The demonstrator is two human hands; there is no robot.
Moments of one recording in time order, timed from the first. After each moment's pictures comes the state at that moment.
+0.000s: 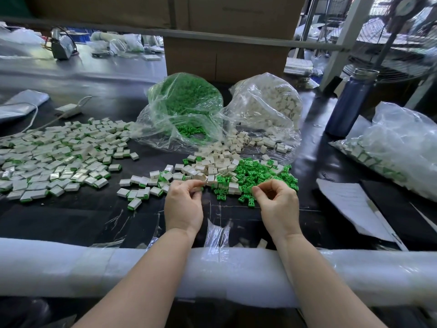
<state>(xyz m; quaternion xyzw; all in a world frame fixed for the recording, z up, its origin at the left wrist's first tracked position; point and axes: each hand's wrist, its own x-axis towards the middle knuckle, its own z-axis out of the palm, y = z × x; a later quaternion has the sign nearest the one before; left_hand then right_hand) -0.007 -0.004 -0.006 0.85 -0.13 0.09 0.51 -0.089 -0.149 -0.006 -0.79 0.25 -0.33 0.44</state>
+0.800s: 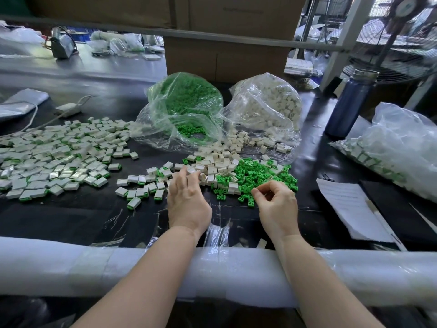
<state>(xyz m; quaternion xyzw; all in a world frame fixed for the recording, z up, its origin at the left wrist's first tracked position) -0.007 -0.012 -0.009 0.93 -0.17 0.05 0.32 -0.089 -0.150 -0.009 -0.83 0.26 -0.32 0.38</state>
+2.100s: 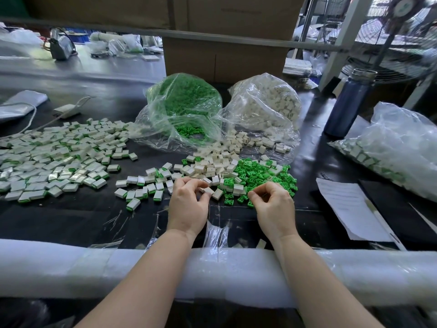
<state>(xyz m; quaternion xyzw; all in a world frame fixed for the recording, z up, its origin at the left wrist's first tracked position) -0.008 -0.008 -0.005 0.85 -0.19 0.06 0.48 -0.090 -0.146 -0.005 -0.84 0.26 -0.28 0.39</state>
